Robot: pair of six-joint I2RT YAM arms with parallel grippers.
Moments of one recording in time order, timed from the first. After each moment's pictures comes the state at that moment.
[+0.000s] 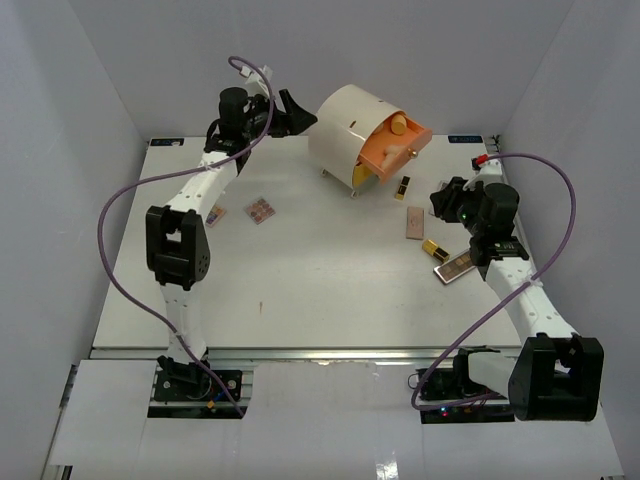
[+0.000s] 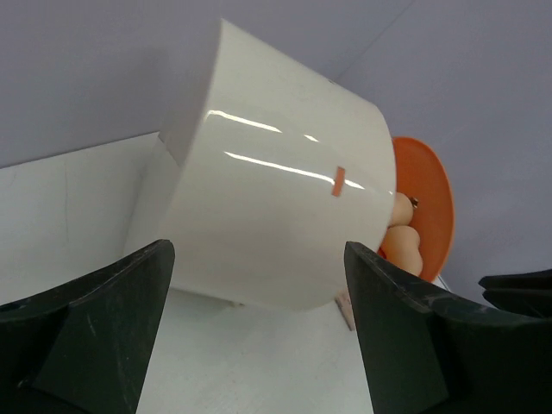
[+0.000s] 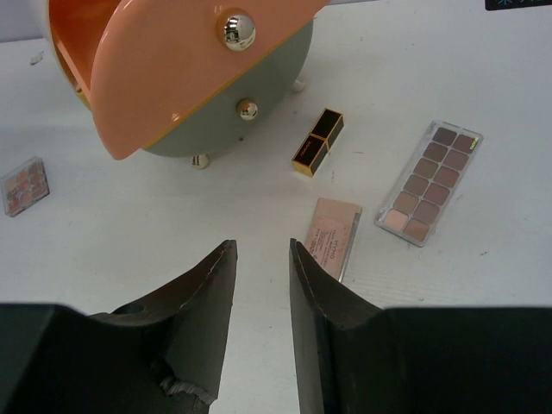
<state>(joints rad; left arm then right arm) -0.25 2.06 1.86 0.09 0.56 -0.49 0.04 1.14 0.76 0.14 -0.25 0.20</state>
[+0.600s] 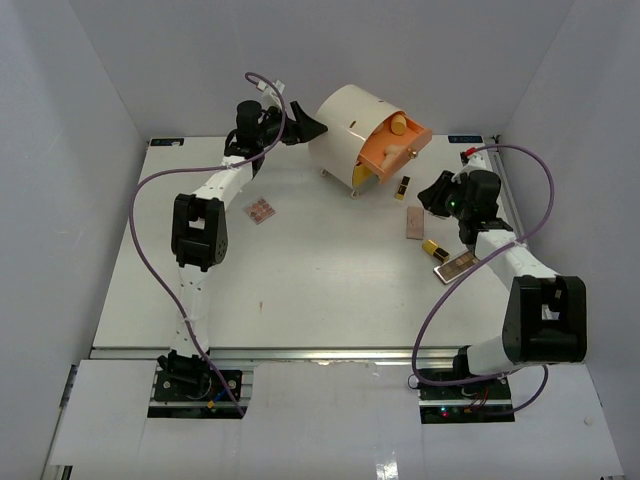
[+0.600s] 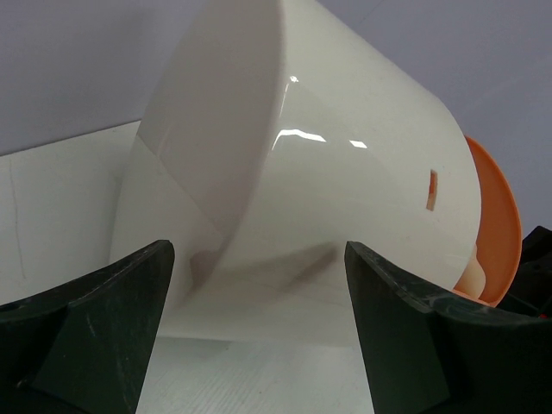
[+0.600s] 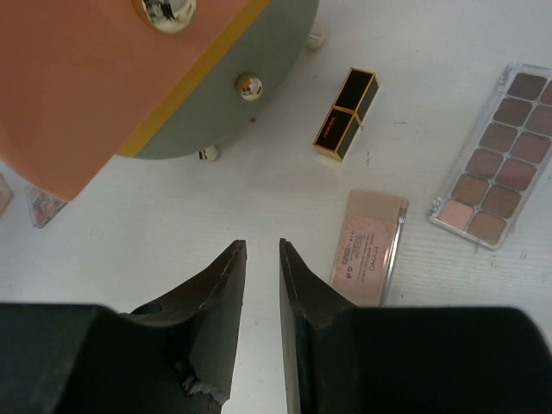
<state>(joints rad) -0.24 2.39 2.07 0.27 0.68 -0.60 0.04 1.43 0.85 0.19 -0.31 0.35</state>
